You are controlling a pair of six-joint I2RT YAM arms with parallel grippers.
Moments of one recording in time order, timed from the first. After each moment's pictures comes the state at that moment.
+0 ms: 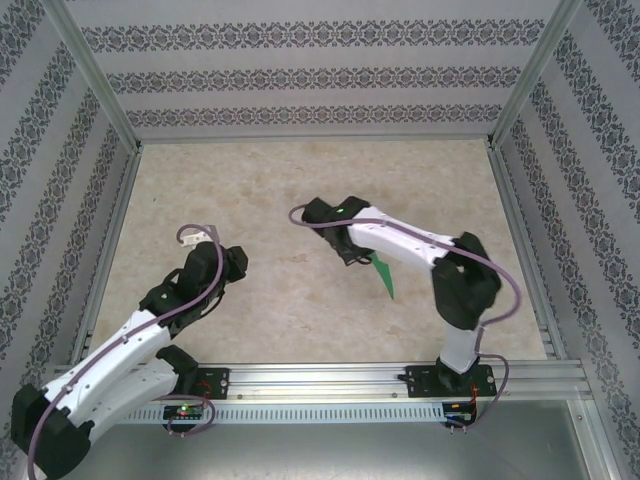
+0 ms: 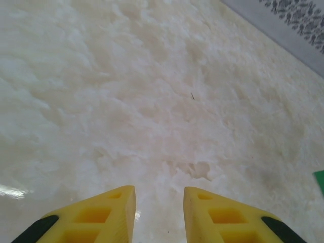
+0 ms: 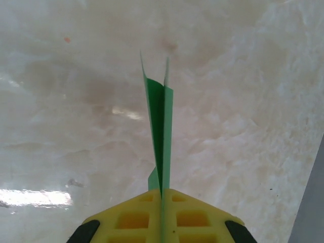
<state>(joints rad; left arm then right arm) -0.58 0.78 0.56 -0.41 -0.28 -0.88 0.82 1.88 1.48 -1.20 0.56 0.39</state>
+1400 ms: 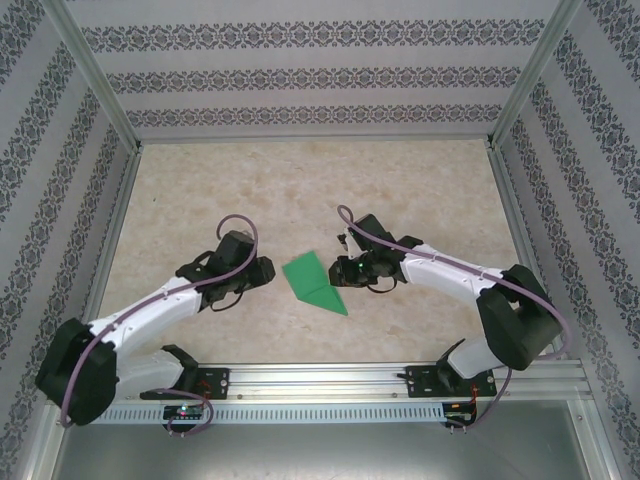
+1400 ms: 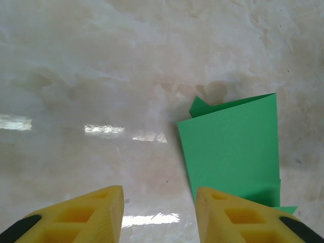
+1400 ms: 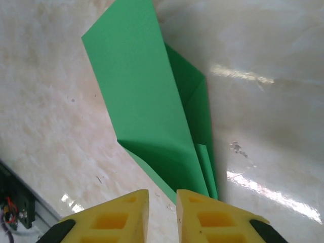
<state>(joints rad) -0.58 1.19 0.64 -0.37 0.04 -0.84 0.66 1.49 0.84 -0.42 -0.41 0.55</state>
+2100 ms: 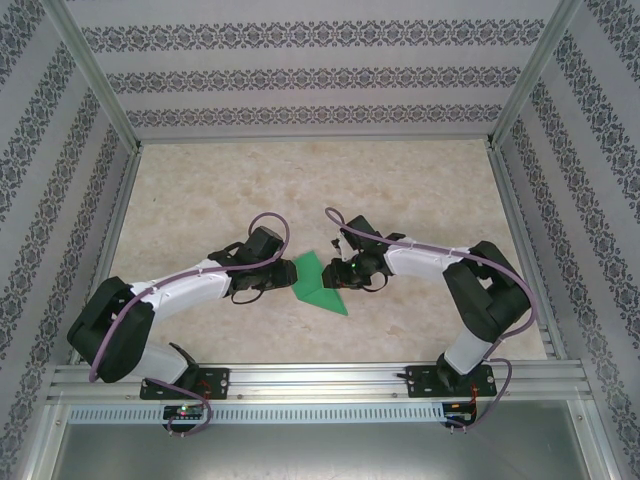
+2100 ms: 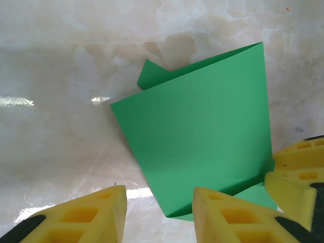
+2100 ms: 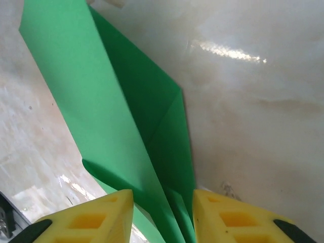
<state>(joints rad) -0.67 1.43 0.75 -0.33 0.12 -0.82 0.64 1.68 0.88 -0.36 -0.44 0.53</state>
